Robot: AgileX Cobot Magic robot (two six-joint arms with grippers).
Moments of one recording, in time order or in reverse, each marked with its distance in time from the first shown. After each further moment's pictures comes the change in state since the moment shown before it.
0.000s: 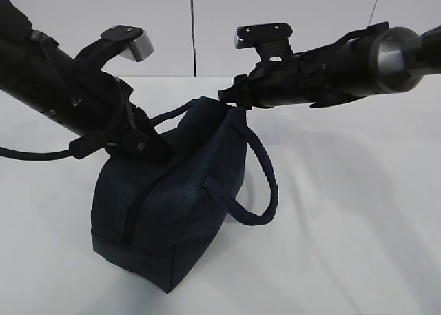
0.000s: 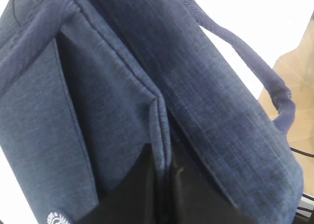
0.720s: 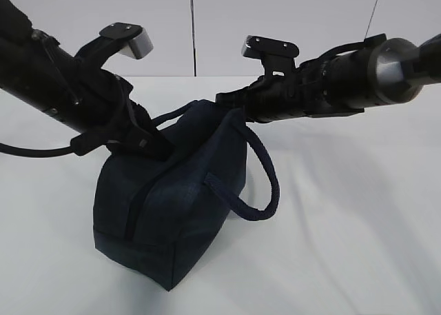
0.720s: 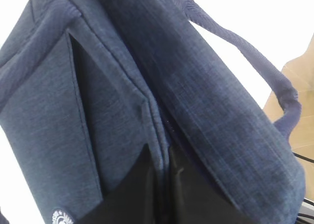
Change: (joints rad) left arm 0.000 0.000 0.000 -0.002 -0.023 0.000; right arm 0.002 0.000 0.058 0.249 -0.027 0.002
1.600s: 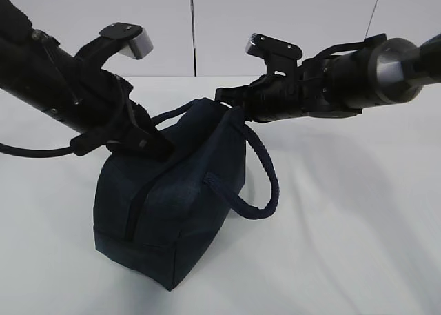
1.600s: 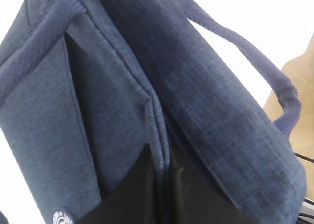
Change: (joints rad) left arm 0.000 0.000 0.000 0.000 -0.002 0.002; right arm 0.000 0.000 0.000 0.103 -0.005 -0.002
